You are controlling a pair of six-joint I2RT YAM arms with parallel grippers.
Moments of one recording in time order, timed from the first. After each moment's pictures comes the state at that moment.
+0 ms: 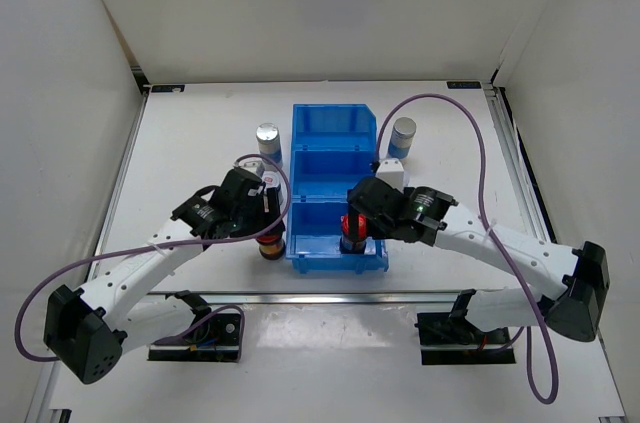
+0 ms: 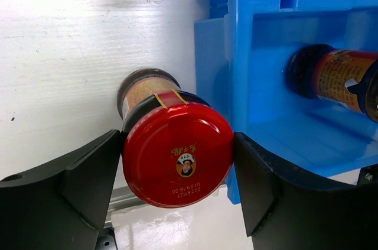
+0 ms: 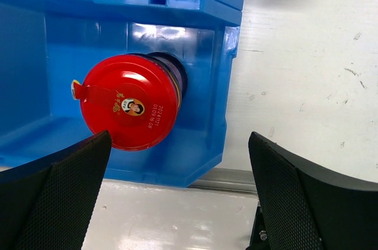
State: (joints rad) left arm -0.63 1.06 0.83 -0.70 -0.07 -0.61; right arm 1.05 1.25 1.11 -0.97 0.45 0.84
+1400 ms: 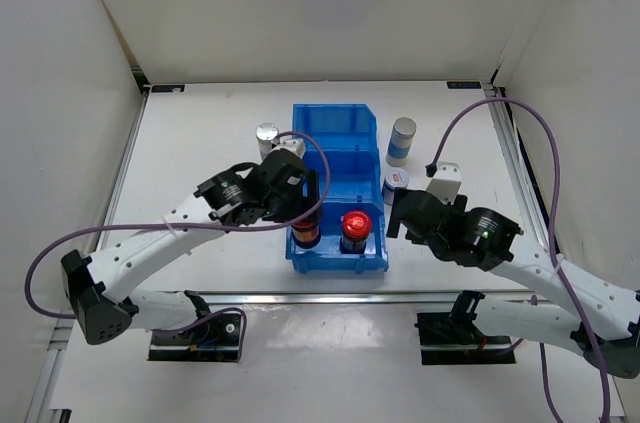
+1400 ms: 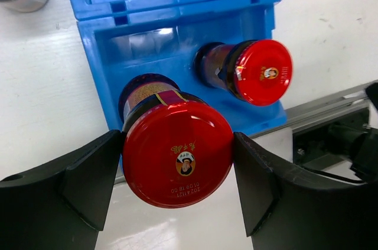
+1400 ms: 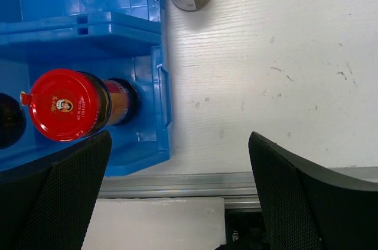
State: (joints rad) left arm -0.91 1.25 1.28 -0.89 -0.19 -0.74; right arm 1.05 0.92 1.02 -1.11 0.65 0.92
